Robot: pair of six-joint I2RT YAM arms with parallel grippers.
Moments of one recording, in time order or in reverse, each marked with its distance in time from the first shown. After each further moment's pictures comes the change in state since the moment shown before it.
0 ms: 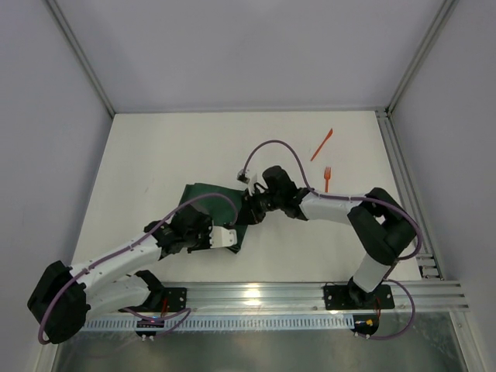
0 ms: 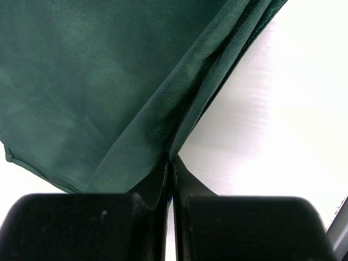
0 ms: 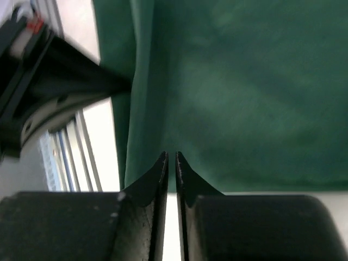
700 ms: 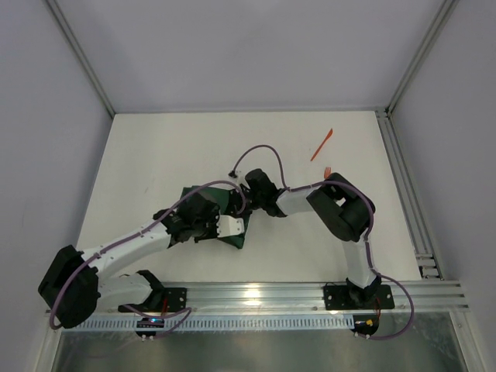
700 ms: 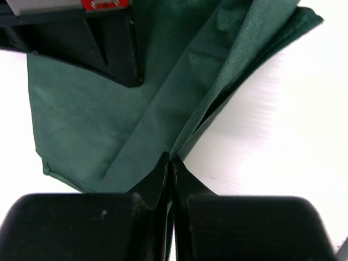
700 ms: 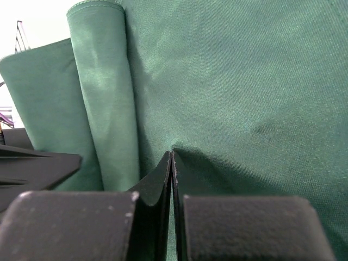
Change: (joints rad) left arm 0.004 0.093 0.109 0.004 -0.016 -0.010; right arm 0.033 0.371 0.191 0.187 0.111 0.348
